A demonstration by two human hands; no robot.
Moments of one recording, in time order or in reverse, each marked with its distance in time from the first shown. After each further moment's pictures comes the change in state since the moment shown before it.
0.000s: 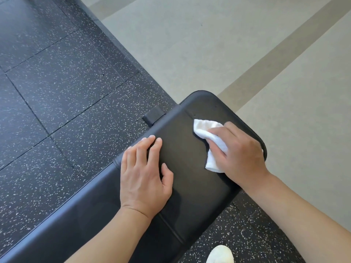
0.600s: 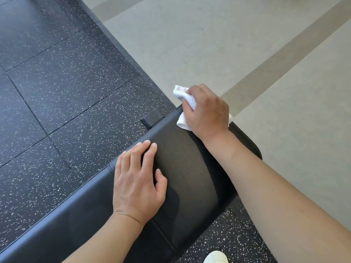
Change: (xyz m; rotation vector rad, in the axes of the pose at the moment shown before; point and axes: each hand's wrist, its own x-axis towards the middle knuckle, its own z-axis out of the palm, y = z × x) left_hand 0.001 0.001 0.002 0.015 0.015 0.005; right_hand 0.115 -0.021 0.048 0.031 0.040 0.132
